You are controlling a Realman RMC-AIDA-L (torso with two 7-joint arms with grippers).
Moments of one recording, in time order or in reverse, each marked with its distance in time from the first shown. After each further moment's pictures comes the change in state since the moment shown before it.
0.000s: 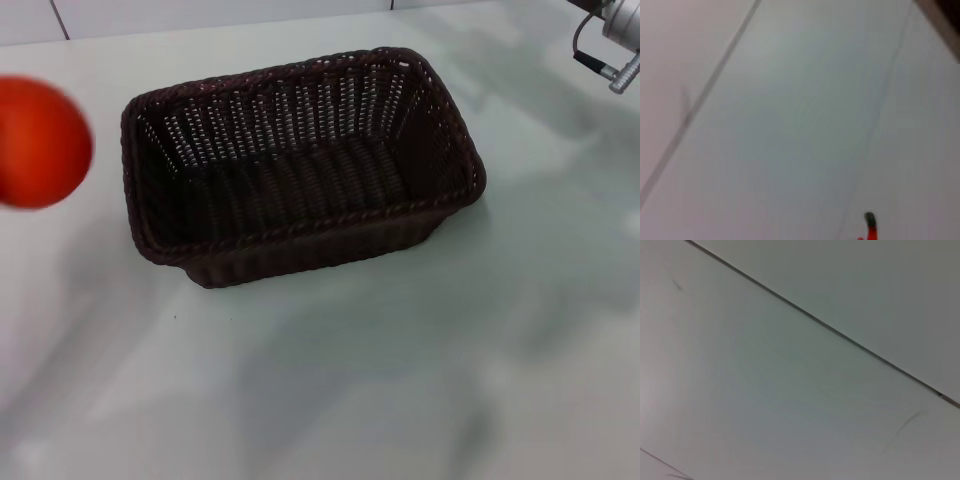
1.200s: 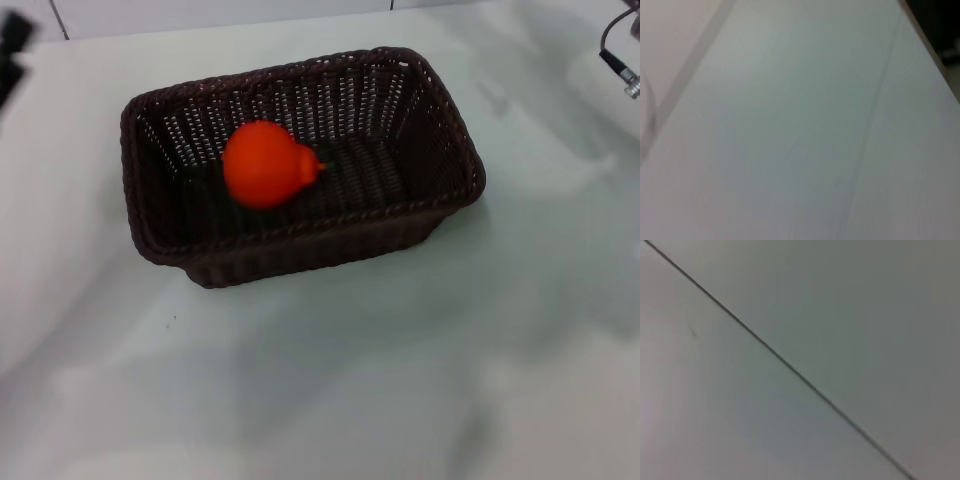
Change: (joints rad) left arm -0.109 -0.020 0.036 -0.059 -0.107 0.069 -0.072; right arm -0.055 0.039 0.003 0.005 0.229 -0.054 -0.366
